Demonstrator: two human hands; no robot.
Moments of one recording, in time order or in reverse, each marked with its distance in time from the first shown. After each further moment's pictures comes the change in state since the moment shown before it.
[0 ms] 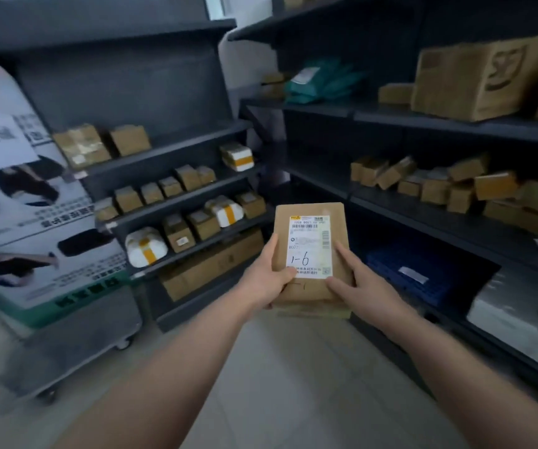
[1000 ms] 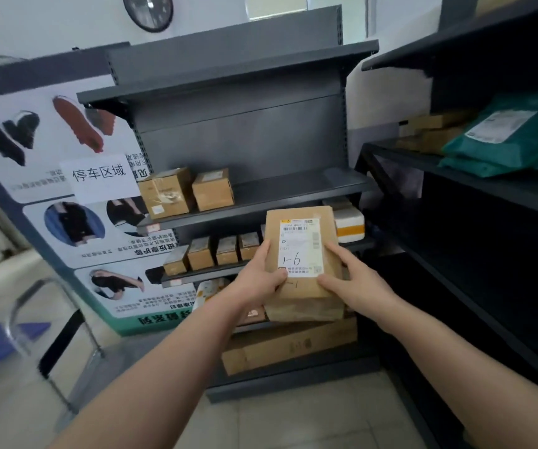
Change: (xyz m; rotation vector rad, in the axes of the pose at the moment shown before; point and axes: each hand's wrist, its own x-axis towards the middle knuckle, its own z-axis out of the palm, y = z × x) left_hand 0.381 0.060 -0.240 0.013 0.443 -0.171; right_hand 0.522 -0.180 0.078 0.112 -0.320 -0.344
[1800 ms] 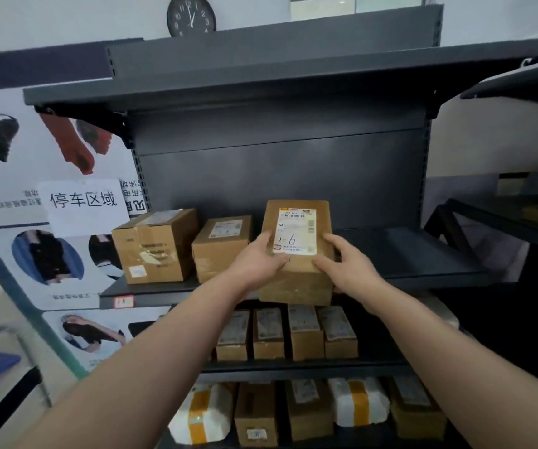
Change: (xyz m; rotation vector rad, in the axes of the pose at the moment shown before) left_hand 0.380 0.020 -0.130 0.111 0.223 0.155; right_hand 0.428 -0.063 0.069 0.039 0.048 -0.170
